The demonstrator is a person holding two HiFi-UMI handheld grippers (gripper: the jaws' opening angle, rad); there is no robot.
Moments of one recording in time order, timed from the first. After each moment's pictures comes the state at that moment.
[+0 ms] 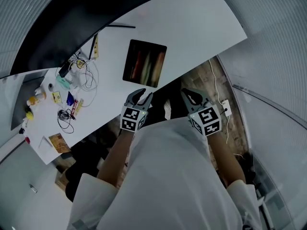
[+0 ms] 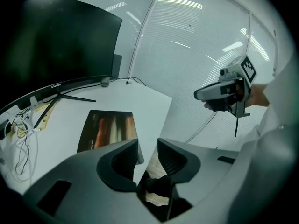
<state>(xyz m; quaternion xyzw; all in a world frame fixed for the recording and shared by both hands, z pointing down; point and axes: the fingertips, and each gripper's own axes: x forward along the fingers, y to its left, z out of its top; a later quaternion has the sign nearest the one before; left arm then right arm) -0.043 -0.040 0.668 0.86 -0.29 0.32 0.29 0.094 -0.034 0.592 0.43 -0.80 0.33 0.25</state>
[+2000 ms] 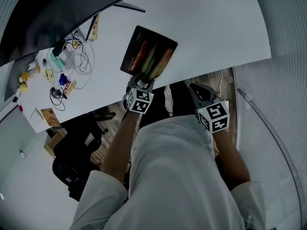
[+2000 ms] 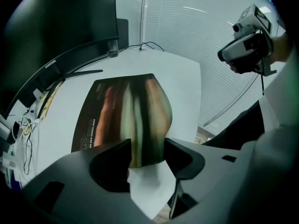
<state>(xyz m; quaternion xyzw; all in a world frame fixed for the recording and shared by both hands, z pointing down) -0.053 -0.065 0.797 0.75 -0.35 0.49 0.28 0.129 -0.077 0.677 0.33 -0.81 0.40 0.29</state>
